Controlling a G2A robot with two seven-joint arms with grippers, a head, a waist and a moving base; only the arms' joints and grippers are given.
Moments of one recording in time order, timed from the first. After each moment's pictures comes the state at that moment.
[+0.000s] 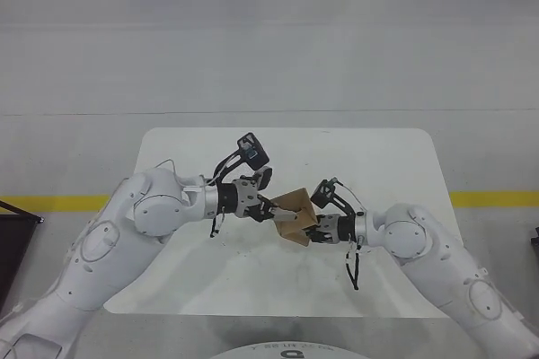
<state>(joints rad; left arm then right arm) 1.12 -1.00 -0.98 -1.90 0.40 -0.36 -0.88 -1.32 -0.90 1.01 -1.69 -0.34 -0.52 0.80</state>
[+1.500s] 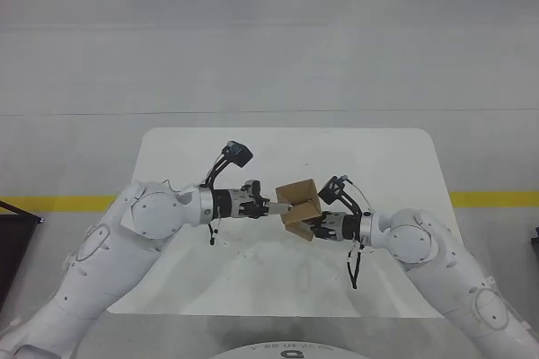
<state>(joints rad) 1.19 -1.01 -1.02 -1.89 0.21 -0.08 -0.92 -1.39 -0.89 1.08 -1.73 -0.38 -0.45 0.73</state>
